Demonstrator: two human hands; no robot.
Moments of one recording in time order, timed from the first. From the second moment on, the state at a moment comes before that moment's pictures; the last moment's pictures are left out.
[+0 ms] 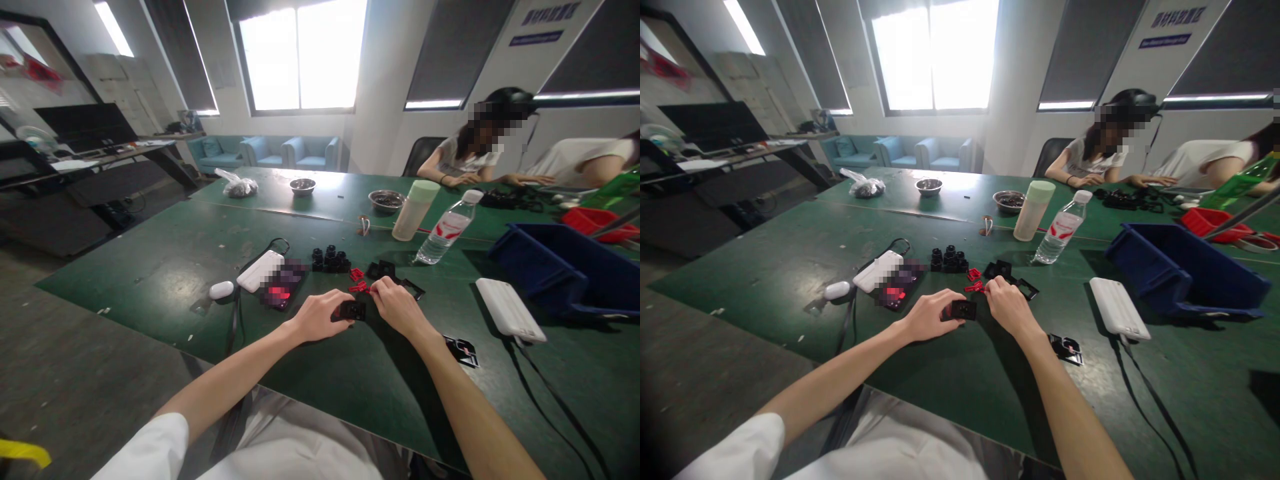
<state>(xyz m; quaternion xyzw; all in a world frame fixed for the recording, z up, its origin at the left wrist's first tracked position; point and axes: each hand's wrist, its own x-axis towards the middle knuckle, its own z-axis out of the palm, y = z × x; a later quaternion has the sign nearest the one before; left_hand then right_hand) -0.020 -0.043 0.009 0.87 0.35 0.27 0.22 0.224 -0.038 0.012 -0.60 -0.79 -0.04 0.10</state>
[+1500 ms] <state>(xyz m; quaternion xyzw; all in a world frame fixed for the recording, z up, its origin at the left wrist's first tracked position) -0.011 -0.037 0.008 0.67 0.39 0.41 0.48 0.195 -0.082 0.010 -0.46 -0.73 0.10 0.50</state>
